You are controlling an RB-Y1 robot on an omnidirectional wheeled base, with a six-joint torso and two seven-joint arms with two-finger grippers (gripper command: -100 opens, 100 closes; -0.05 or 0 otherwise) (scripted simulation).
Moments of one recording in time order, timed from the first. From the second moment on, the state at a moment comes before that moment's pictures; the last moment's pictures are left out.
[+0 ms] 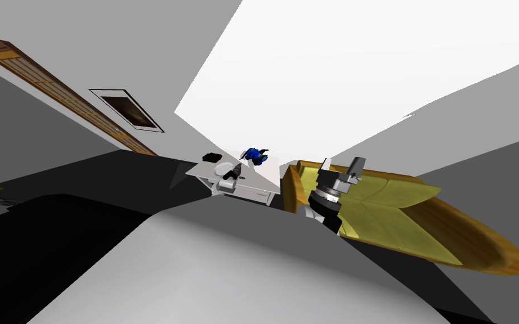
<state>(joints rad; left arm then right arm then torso) 0.07 0.15 0.02 -1.62 0.04 0.42 0.05 0.47 0.03 0.05 -2.26 -0.11 -0.63 0.03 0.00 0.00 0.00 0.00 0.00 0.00</state>
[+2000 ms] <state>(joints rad) -0.22 0.11 0.08 -1.14 -0.01 0.90 0.19 0.47 0.03 0.05 -2.26 -0.11 -0.63 0.03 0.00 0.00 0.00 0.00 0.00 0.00</state>
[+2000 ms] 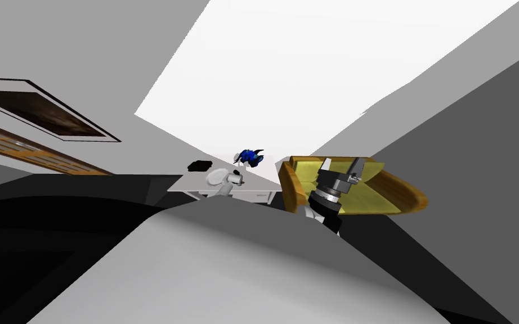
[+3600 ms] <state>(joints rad) -0.24 0.11 0.09 -1.02 -0.02 0.88 0.20 0.47 0.03 0.05 -2.26 -0.11 -0.63 0.03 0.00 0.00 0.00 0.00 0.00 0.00</state>
